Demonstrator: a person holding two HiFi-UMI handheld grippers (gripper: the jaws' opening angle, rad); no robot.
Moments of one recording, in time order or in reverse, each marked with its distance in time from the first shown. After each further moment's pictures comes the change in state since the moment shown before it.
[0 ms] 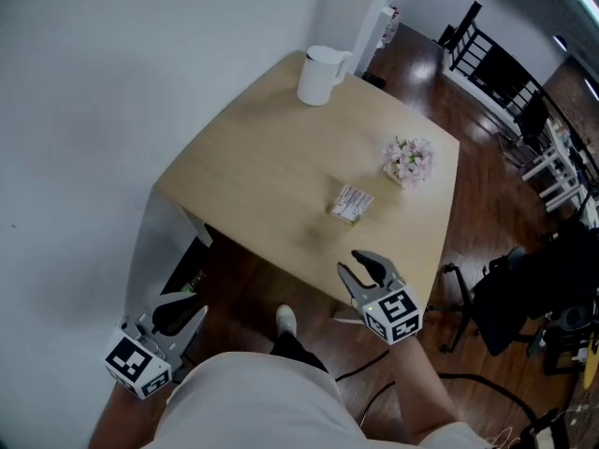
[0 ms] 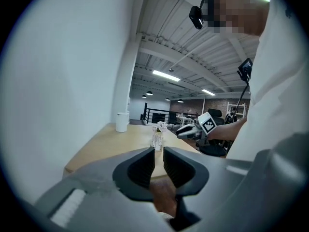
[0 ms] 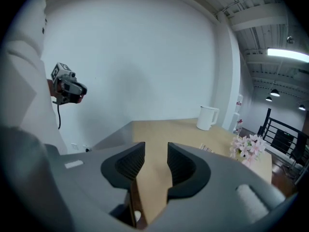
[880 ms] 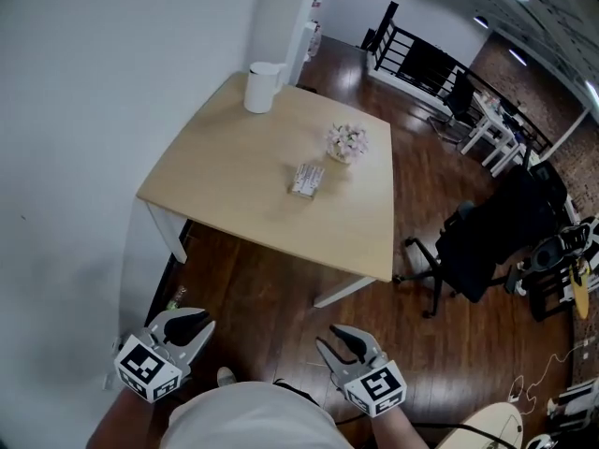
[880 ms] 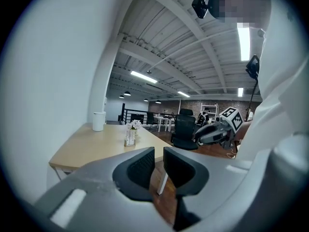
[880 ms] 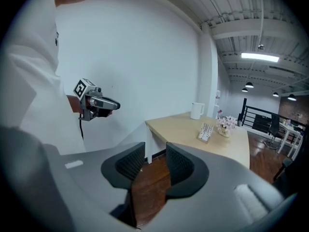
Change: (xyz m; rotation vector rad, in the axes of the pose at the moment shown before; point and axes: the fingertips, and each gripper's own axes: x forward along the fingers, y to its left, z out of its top) left arm -0.091 -0.088 -0.058 0.090 -0.012 -0.273; right arm -0.180 0.261 -0.032 0.159 0.001 -0.192
